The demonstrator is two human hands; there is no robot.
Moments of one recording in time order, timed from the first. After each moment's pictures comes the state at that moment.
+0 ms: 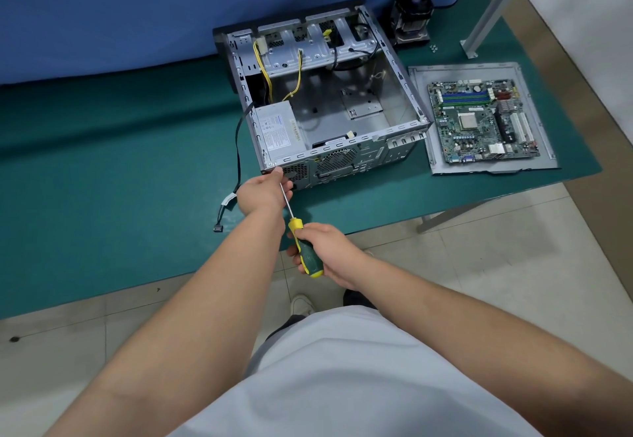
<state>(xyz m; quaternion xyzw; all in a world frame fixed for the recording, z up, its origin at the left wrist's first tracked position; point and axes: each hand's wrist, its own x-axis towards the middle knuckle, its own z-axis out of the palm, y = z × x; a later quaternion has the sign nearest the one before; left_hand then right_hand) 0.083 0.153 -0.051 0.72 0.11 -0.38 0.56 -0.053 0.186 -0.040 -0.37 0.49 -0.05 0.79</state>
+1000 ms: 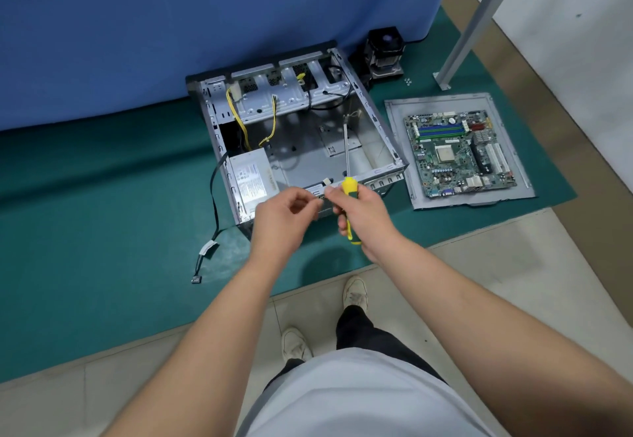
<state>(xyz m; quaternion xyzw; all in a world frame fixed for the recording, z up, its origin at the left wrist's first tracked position) 0.058 0.113 -0.029 0.73 -0.39 -0.34 0.44 -0.082 0.046 -0.015 -0.42 0.55 -0.27 0.67</state>
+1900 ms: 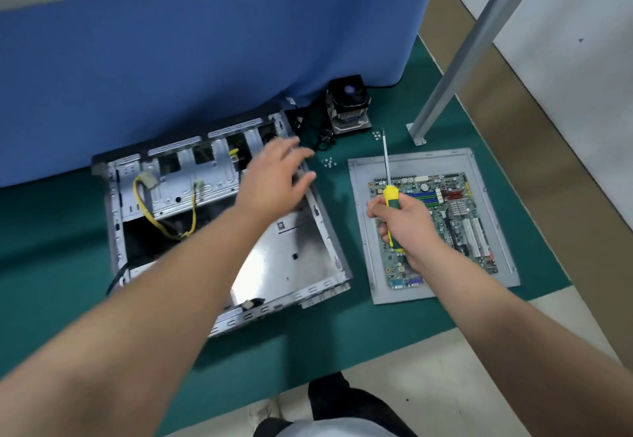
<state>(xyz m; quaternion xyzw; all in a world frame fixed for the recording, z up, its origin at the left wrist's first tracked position) 0.056 -0.191 -0.033 0.72 -0.67 -0.11 0.14 -0.200 -0.214 -0.033 -0.45 0.64 -0.22 0.59</state>
